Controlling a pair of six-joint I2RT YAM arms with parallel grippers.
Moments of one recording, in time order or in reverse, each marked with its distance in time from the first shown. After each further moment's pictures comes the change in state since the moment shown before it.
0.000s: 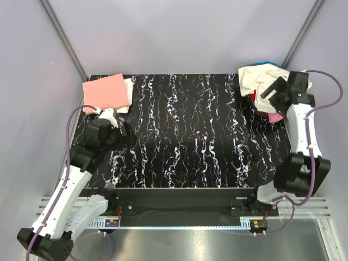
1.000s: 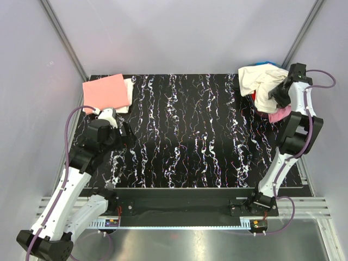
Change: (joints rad) left arm 0.000 -0.016 0.000 0.000 0.002 0.000; right arm -0.123 0.614 0.490 -0.146 0.022 0.051
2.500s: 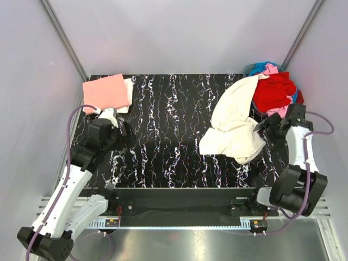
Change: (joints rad) left arm -0.001 0.024 0.000 -0.003 -0.018 0.000; right arm -0.041 -0.746 -0.841 0.000 -0.221 0.048
